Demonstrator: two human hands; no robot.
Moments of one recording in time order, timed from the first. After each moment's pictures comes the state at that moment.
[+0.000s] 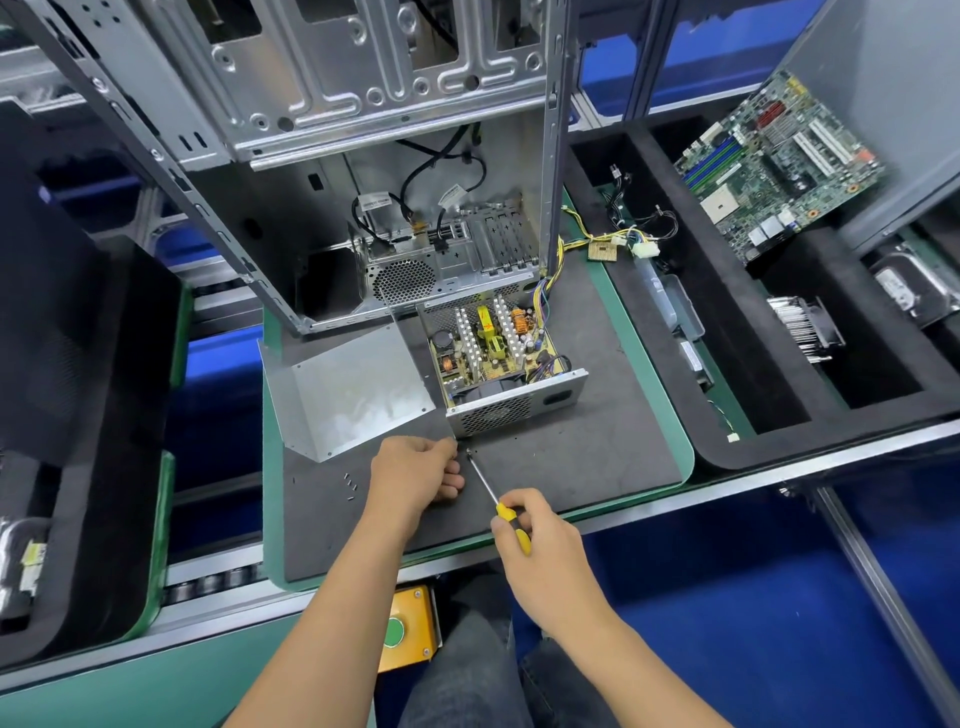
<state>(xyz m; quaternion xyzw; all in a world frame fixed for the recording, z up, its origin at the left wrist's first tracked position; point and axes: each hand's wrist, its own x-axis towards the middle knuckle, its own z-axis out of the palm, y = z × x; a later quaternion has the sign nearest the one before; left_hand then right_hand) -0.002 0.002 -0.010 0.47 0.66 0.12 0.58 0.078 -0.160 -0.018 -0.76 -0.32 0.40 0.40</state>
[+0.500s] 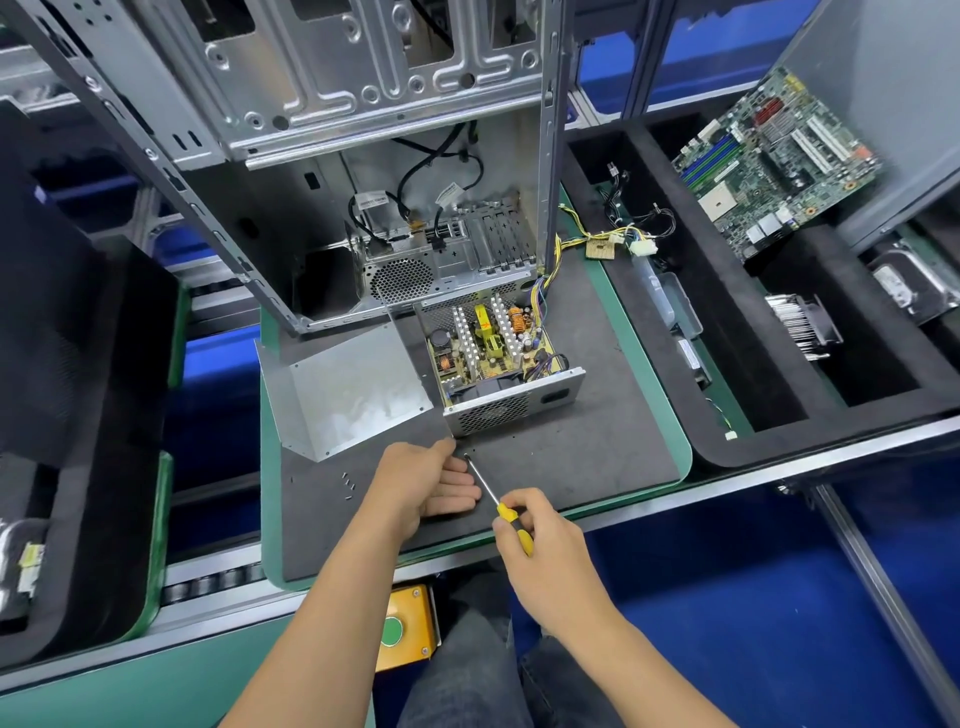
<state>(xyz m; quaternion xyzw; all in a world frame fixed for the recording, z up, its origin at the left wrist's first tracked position) 0.000 0.001 0.001 0.38 0.64 0.04 0.66 0.083 -0.164 -0.012 -0.76 -0.33 0.41 0.39</state>
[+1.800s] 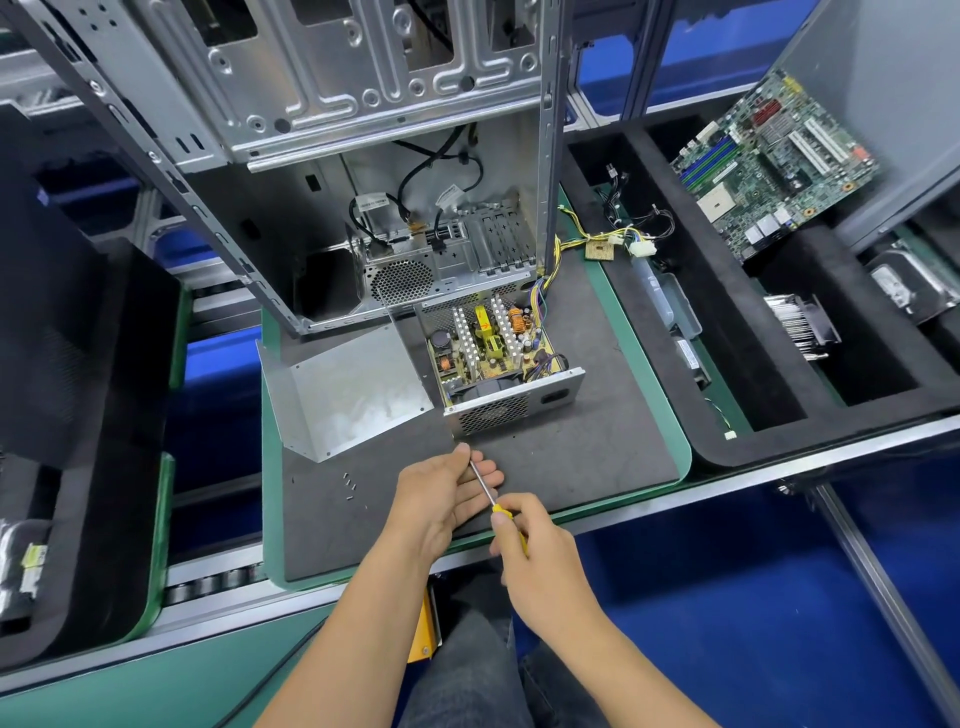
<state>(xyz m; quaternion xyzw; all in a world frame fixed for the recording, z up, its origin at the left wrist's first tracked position) 0.009 -0.027 -0.010 0.27 0.59 0.16 0.74 0.071 -0.161 -0.013 -0.75 -0.31 0.42 0.41</state>
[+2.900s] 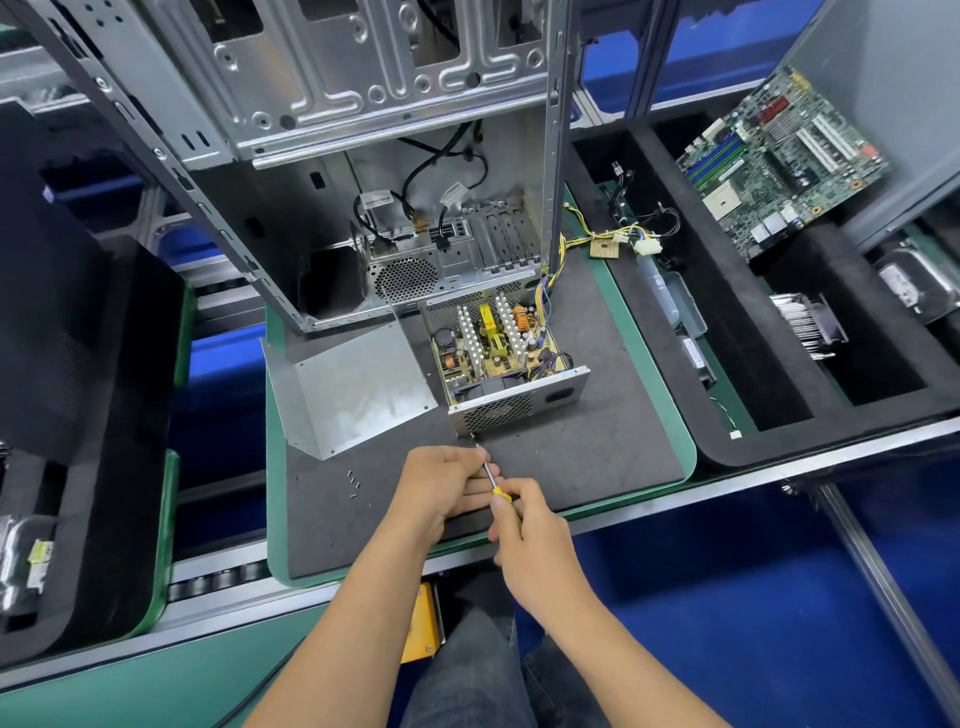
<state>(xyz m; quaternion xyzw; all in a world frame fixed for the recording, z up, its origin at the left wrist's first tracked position) 0.010 -0.018 -0.003 0.38 0.59 0.11 0.70 0.069 -0.144 -0.020 -0.76 -0.27 0.43 0.40</state>
